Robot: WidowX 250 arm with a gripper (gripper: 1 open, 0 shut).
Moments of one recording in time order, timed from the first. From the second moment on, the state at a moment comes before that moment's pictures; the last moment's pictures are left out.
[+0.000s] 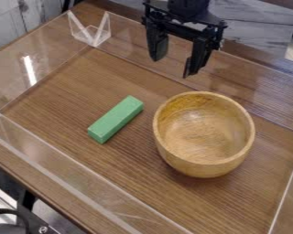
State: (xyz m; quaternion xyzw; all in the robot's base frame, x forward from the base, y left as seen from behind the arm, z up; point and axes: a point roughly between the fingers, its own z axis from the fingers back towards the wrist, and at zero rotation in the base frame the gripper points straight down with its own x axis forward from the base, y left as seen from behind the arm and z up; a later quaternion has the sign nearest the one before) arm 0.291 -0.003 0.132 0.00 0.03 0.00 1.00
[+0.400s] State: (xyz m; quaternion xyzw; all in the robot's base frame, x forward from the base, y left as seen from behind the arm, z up) arm 0.245 0.046 0.084 -0.01 0.07 -0.04 1.00
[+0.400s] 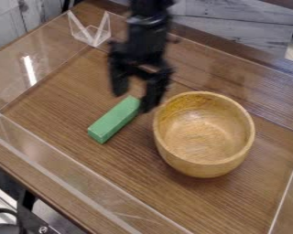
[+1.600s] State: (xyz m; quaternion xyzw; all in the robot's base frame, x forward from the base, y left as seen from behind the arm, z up) arm 0.223 0.081 0.035 -0.01 0.00 -0.09 1.00
